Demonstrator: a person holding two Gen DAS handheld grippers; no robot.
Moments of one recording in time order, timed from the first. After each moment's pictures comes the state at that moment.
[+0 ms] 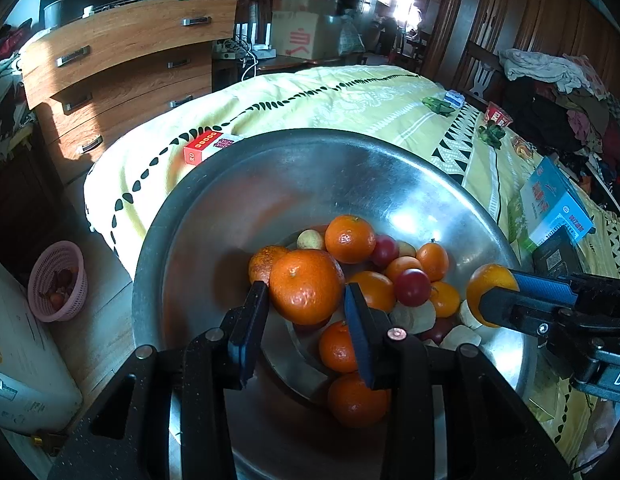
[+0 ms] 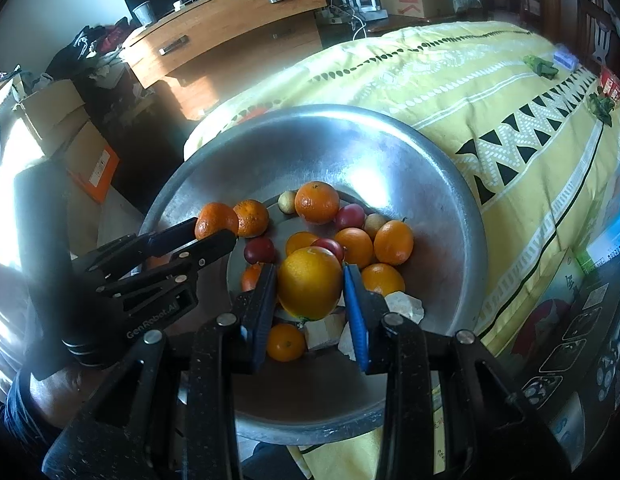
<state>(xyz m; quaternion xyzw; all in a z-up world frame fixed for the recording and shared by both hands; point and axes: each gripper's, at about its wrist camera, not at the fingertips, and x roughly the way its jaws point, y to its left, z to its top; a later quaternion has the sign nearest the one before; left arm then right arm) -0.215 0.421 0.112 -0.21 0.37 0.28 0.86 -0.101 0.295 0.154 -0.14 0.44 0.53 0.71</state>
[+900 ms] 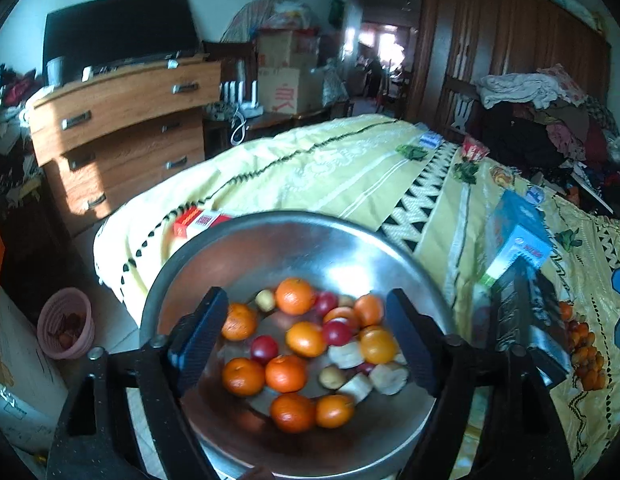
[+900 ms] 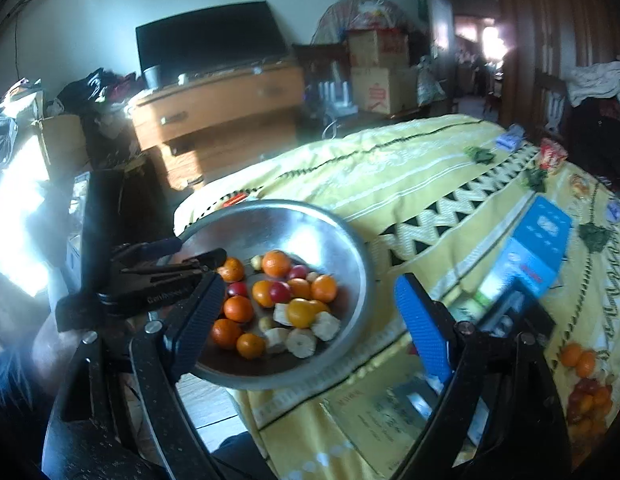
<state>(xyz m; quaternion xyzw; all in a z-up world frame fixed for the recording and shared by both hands) -0.213 0.347 0.193 -0.14 0.28 0.29 0.91 -0.129 0.143 0.242 -0.10 0.26 0.48 0.83</state>
